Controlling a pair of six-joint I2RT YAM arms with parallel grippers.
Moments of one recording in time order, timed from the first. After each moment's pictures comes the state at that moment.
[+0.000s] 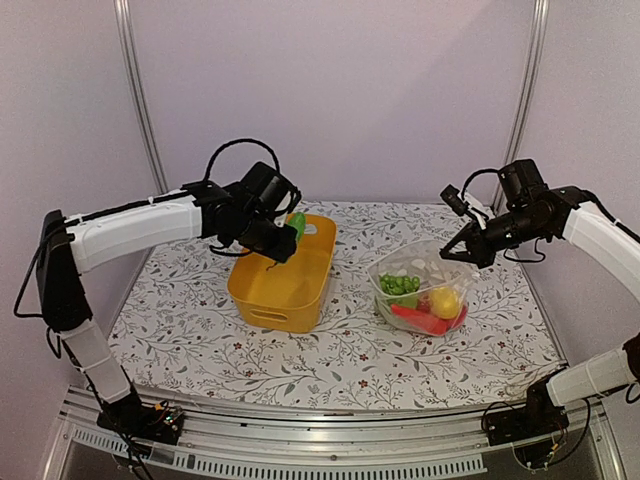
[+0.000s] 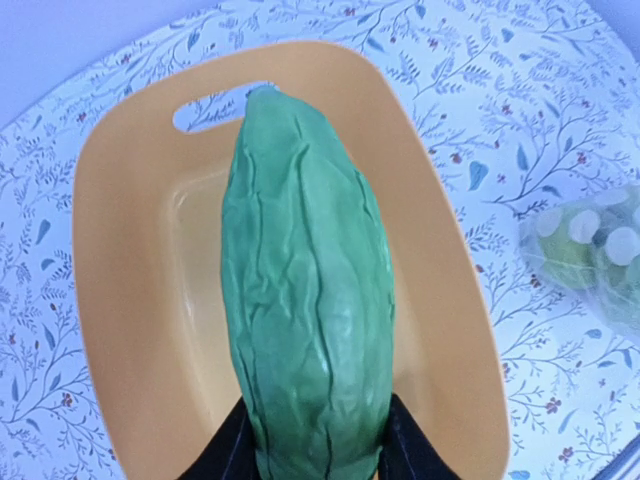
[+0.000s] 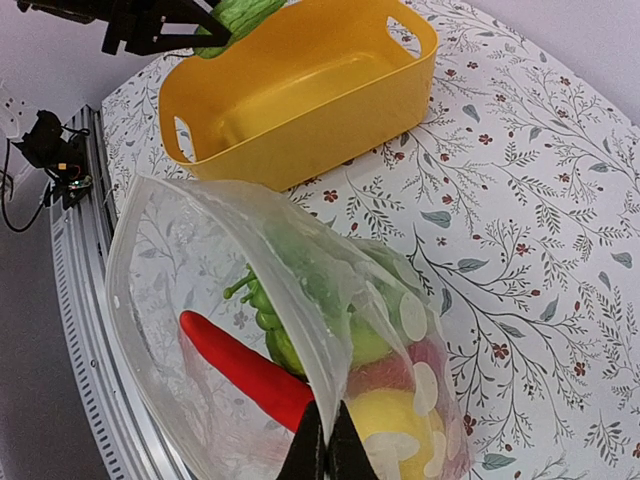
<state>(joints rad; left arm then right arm) -0.79 1.74 1.47 -0.68 -0.23 -0.27 0.31 1.28 1.19 -0.85 -0.63 -0.40</state>
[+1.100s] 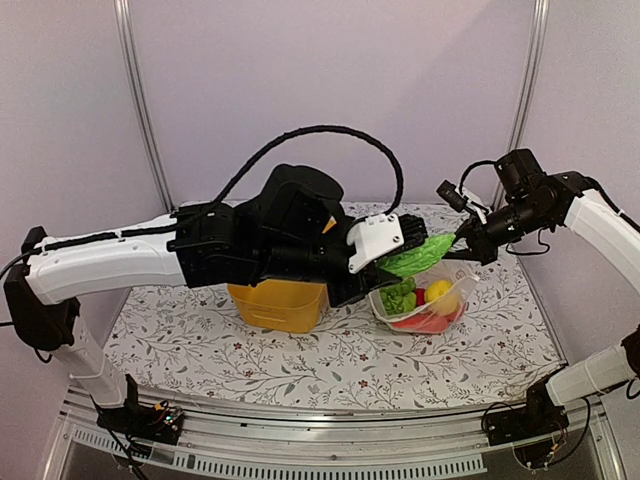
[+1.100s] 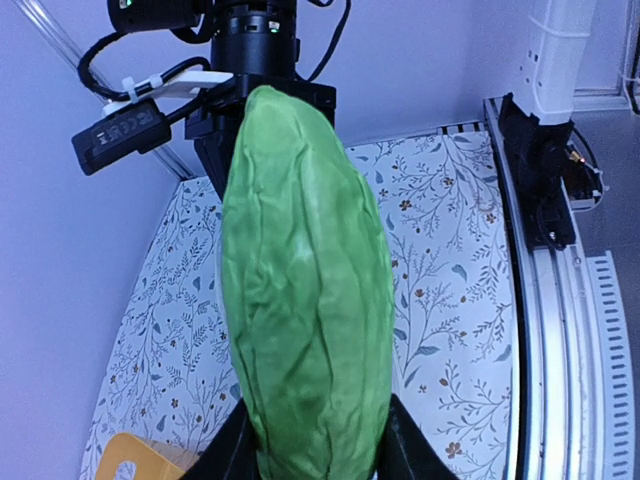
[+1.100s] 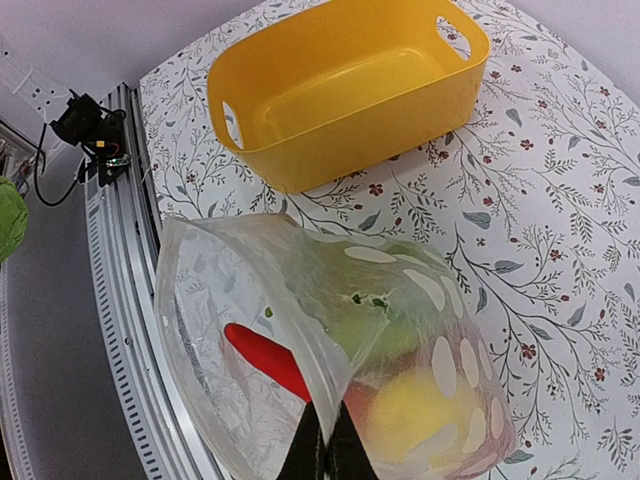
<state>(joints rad) -1.28 1.64 1.60 -0.42 -0.10 0.39 0.35 1.31 1.32 -1.01 -0.67 -0.44</state>
